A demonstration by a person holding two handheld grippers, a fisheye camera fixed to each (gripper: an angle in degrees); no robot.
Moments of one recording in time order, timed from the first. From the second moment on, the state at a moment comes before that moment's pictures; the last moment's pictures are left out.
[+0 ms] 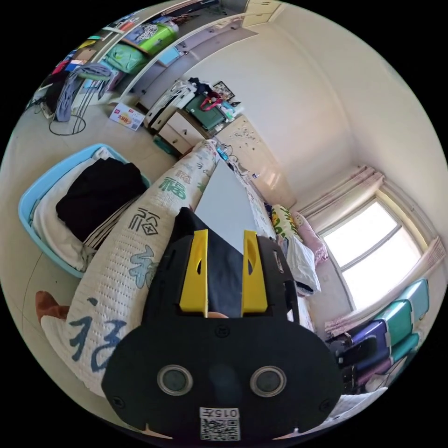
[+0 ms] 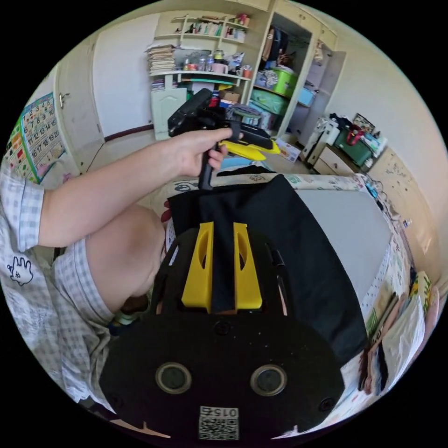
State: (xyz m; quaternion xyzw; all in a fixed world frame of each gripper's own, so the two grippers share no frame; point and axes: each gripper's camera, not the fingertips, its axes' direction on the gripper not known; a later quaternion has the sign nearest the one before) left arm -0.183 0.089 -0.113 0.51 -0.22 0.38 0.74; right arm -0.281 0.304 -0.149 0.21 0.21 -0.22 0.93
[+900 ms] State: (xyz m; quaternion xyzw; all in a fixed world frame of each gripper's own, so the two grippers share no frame) left arm -0.136 -0.091 -0.088 0.41 -0.45 0.32 0.72; right arm -0.335 0.267 -0.165 0.17 0.17 -0.27 0.93
